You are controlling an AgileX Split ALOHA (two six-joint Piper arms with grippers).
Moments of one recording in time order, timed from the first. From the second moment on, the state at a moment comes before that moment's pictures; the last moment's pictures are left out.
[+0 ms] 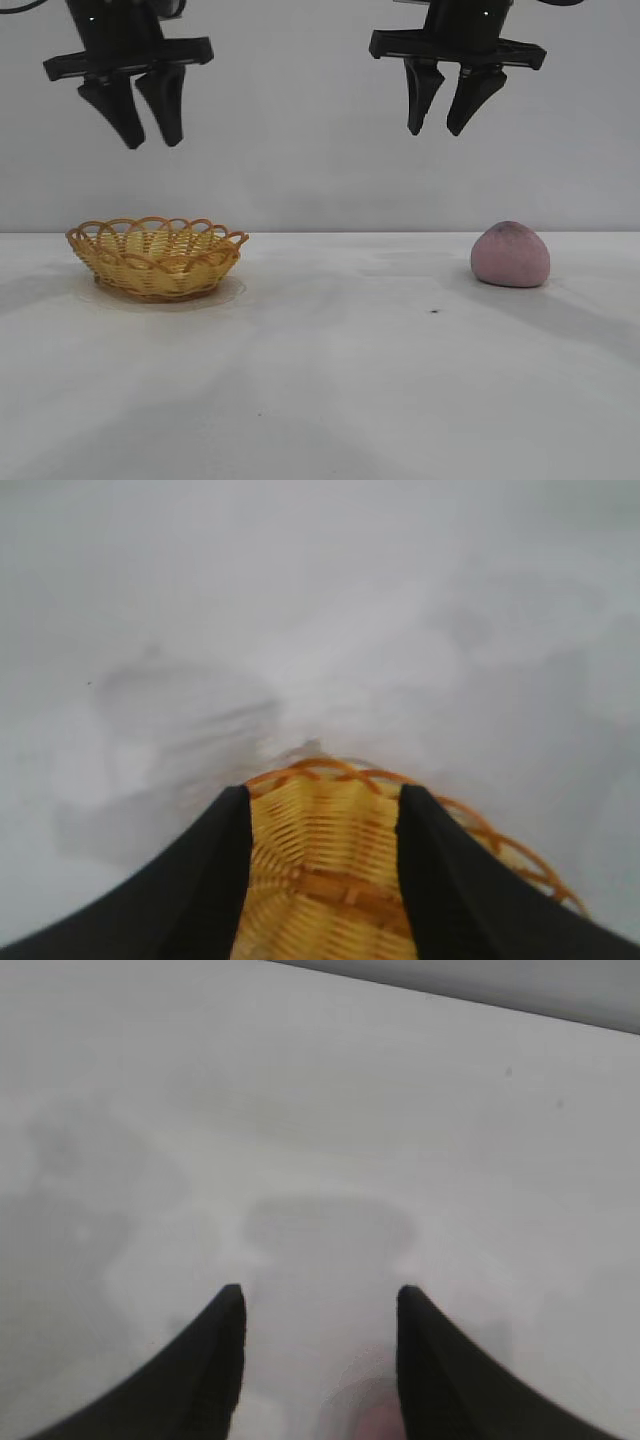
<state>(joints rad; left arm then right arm) -0.22 2.17 -1.76 0.04 0.90 0.07 0.36 2.10 -1.79 -0.01 0.81 0.10</state>
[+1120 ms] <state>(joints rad) -0.37 1.90 -0.99 -1.39 0.33 0.63 0.36 2.10 -1.79 0.00 0.83 0.09</state>
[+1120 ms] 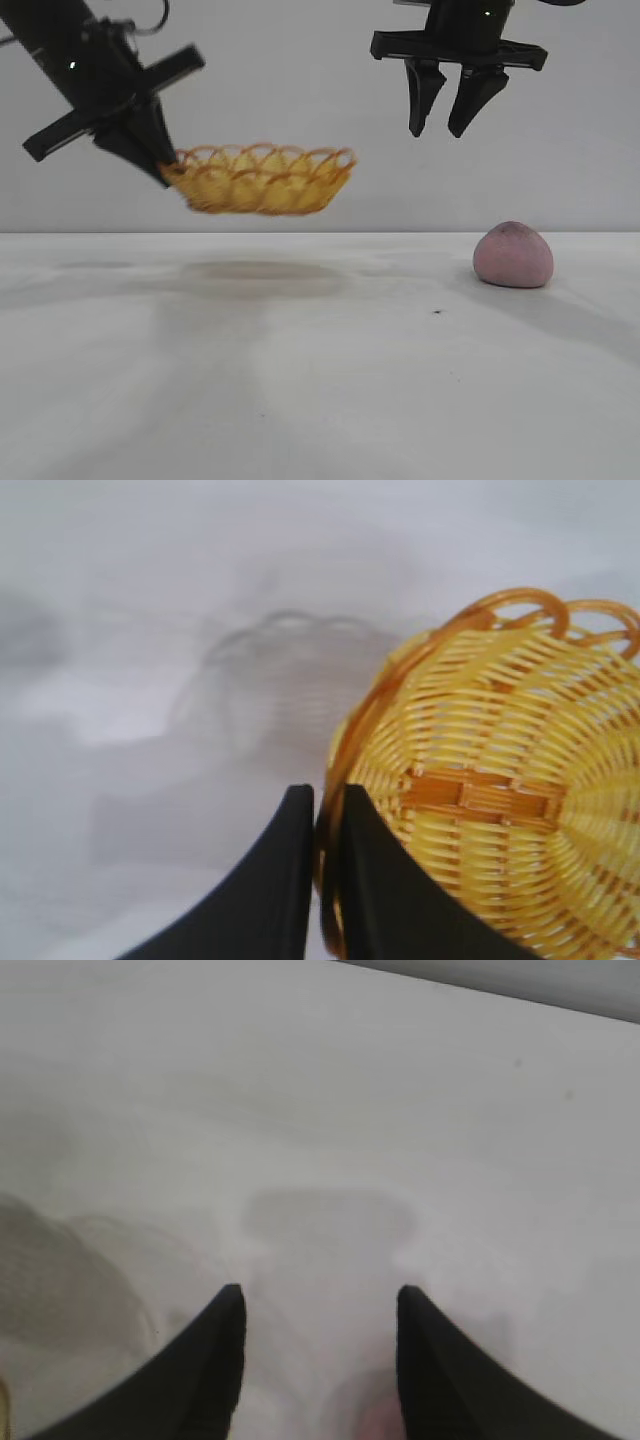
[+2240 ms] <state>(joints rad) -0.15 1.71 -0.96 -0.79 0.38 0.51 0.36 2.10 -1.79 0.01 0.84 0.09</state>
